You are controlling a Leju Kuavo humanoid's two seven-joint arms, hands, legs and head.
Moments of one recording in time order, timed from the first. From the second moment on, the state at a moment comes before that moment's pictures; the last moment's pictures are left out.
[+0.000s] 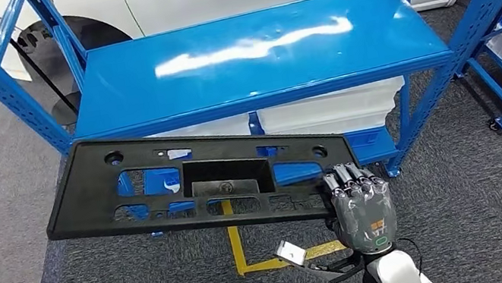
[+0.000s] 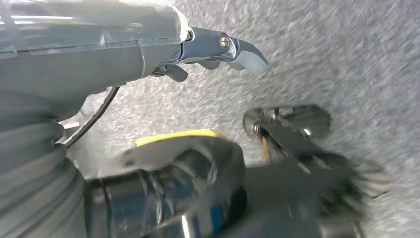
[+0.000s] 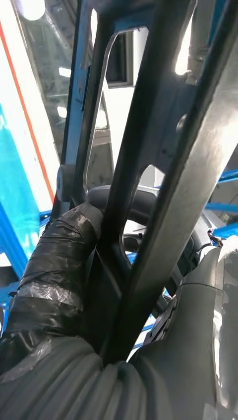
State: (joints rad) left arm -0.12 -0.17 0.98 -0.22 -0.92 -0.01 0.11; right arm -0.08 -0.06 0.44 -1.62 1.46 -0.69 0.09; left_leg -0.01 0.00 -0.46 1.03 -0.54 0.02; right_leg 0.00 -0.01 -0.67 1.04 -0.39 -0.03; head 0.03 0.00
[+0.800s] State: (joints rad) left arm -0.09 -0.17 1.01 -0.22 -0.92 -0.01 0.07; right arm -0.03 0.03 0.40 -1.60 0.71 -0.59 -0.27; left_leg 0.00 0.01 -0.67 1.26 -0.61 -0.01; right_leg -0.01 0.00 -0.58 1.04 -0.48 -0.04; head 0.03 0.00
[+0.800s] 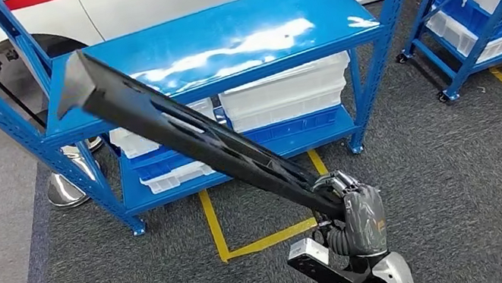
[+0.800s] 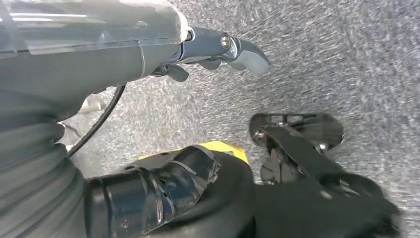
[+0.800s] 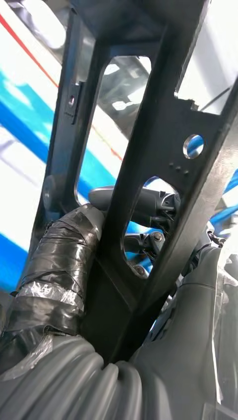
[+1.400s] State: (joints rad) left arm -0.09 -0.16 1.03 -0.22 -0.93 -0.02 0.07; right arm -0.03 0.04 0.46 -1.60 0.43 -0.47 -0.36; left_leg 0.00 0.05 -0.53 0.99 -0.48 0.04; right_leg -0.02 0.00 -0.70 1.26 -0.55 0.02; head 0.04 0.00
